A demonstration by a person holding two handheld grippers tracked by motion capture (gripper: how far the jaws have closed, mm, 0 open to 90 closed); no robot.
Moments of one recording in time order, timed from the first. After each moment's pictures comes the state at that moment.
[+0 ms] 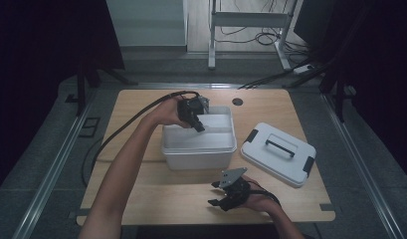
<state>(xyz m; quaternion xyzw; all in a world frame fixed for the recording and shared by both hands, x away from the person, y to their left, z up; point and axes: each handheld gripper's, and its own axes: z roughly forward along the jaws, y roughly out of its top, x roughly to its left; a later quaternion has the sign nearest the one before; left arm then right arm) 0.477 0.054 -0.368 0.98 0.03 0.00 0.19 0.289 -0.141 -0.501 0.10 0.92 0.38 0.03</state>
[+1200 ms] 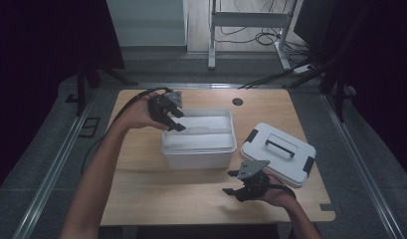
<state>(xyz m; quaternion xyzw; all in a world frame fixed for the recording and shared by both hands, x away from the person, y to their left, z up) 0.441 0.138 -0.334 0.96 0.08 0.08 0.26 0.293 -0.187 -0.453 0.13 0.90 0.39 0.09</state>
